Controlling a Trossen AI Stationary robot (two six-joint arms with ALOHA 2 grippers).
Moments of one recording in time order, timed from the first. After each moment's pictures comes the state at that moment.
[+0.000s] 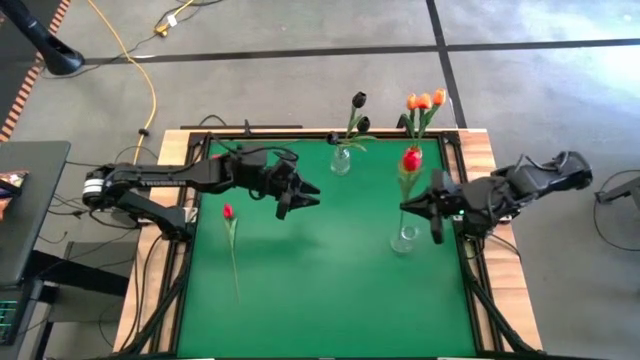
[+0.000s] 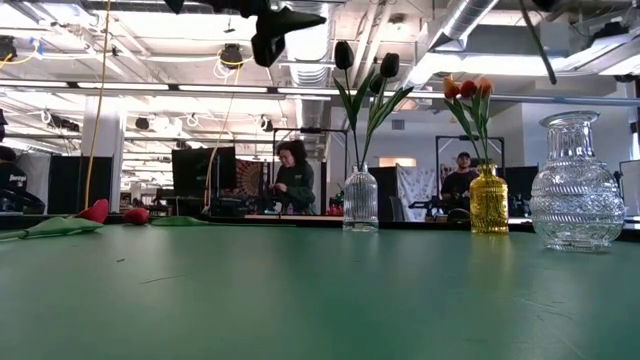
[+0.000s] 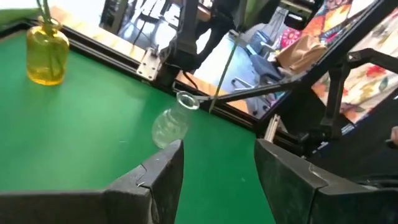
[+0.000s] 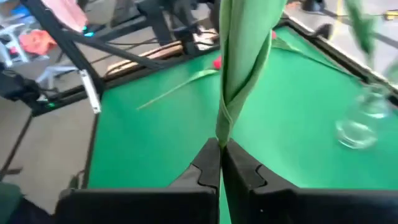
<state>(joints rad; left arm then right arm) 0.18 1.31 1.03 0.04 0.33 -0.46 0.38 0.81 1.05 -0.71 0.44 0.52</state>
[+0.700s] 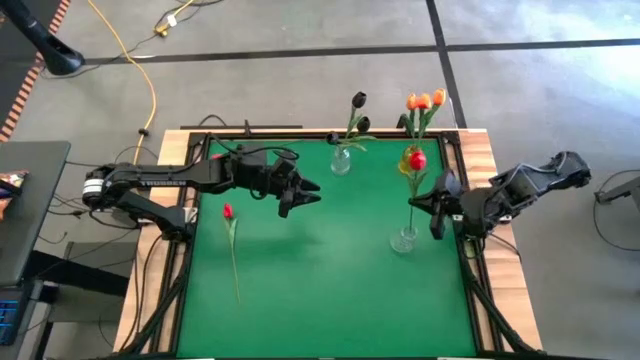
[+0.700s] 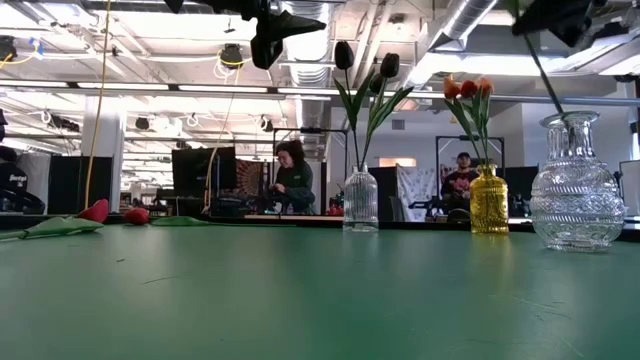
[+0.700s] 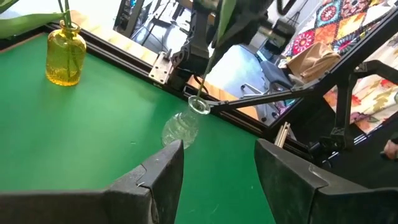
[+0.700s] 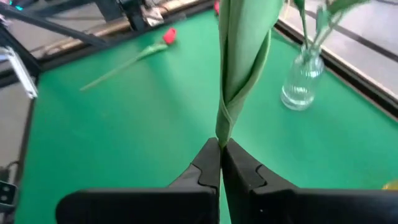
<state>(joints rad) 0.17 1.31 1.03 0.03 0.27 -0.48 0.41 0.72 0.91 -0.85 0.59 0.63</state>
